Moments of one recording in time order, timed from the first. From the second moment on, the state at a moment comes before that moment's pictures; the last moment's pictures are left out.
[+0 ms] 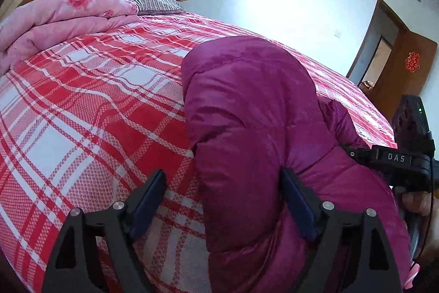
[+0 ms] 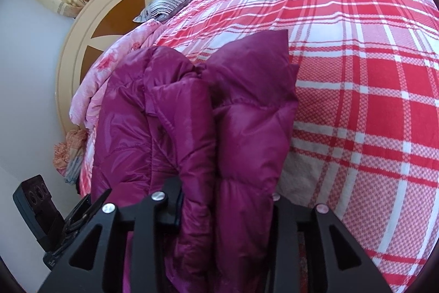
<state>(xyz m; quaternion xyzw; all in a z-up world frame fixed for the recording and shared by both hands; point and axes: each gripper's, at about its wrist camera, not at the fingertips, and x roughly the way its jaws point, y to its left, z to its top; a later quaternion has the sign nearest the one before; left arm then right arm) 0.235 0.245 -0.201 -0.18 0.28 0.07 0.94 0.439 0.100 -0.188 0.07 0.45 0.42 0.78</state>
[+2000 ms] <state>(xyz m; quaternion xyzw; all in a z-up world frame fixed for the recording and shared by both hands) 0.142 0.220 -0.051 -0.09 0.17 0.12 0.97 0.295 0.059 -0.055 -0.01 0.28 0.35 0.89</state>
